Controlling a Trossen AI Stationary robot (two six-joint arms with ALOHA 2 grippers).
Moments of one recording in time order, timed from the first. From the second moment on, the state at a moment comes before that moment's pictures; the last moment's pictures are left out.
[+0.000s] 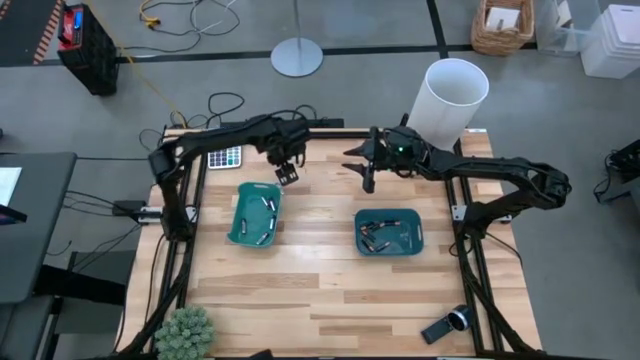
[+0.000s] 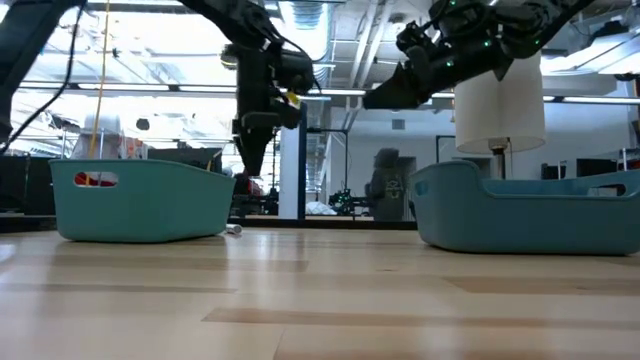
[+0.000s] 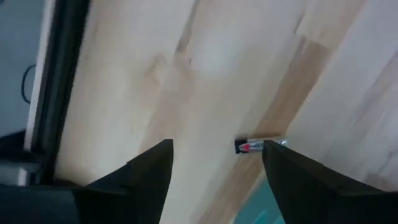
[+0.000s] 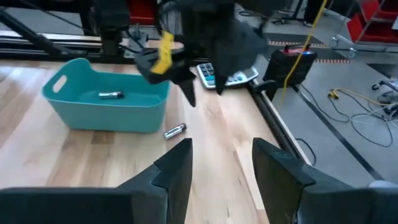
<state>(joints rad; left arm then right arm) 0.48 1.87 1.59 -1.12 -0.17 0.10 -0.44 1.33 0.80 0.23 -0.21 -0.22</state>
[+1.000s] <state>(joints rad) 0.50 2.18 1.76 -1.34 -0.03 -0.17 -0.43 1.33 0.80 0.18 -0.24 -0.30</state>
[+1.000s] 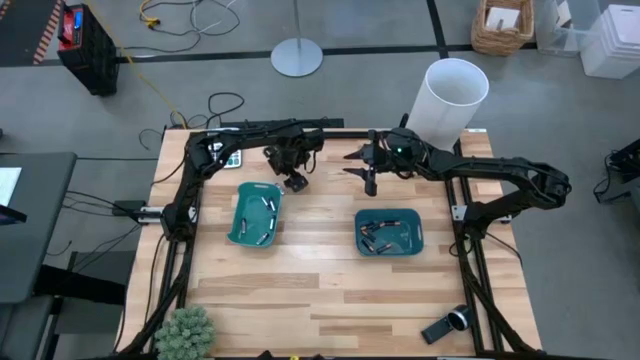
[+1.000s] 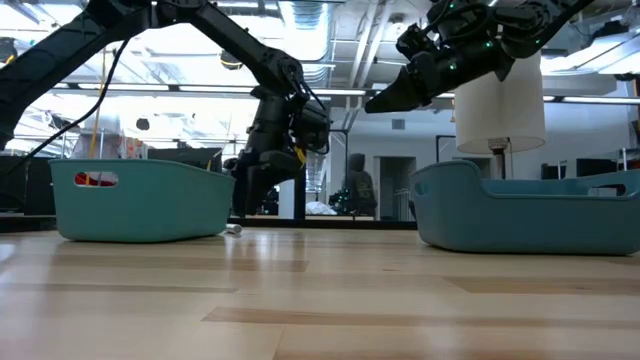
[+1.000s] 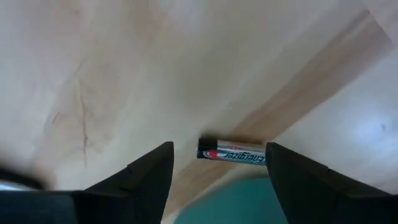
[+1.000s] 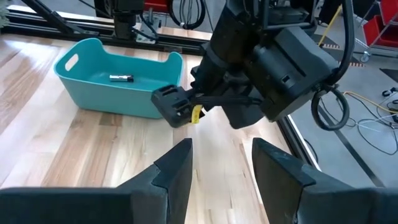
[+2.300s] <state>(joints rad) 0.45 2.18 1.63 -1.18 0.08 -0.35 -0.42 1.33 0.80 0.16 -0.24 -0.30</state>
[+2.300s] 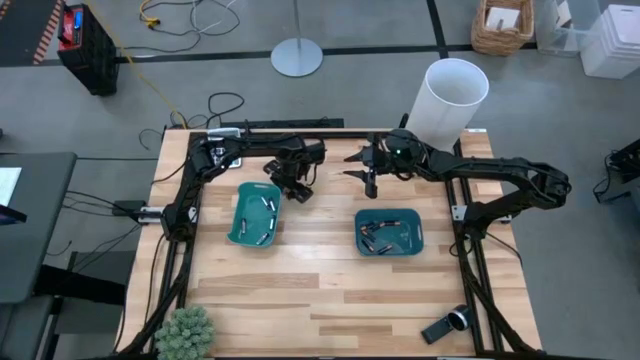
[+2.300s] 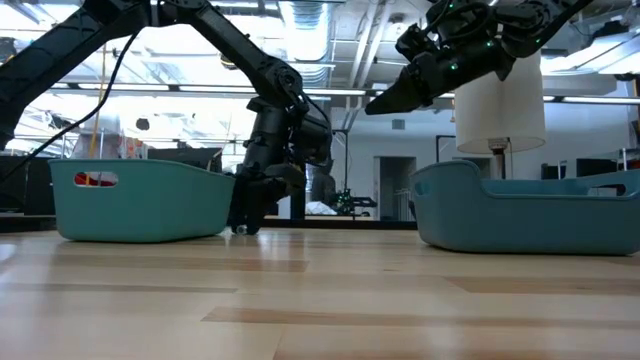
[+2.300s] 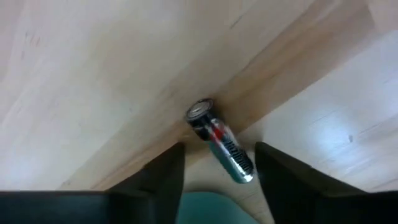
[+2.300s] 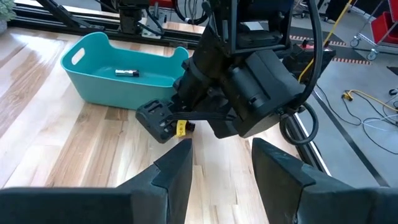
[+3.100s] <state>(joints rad) 0.44 2.17 1.63 -1.09 0.07 -0.12 -0.42 1.33 0.80 0.16 -0.24 -0.30</state>
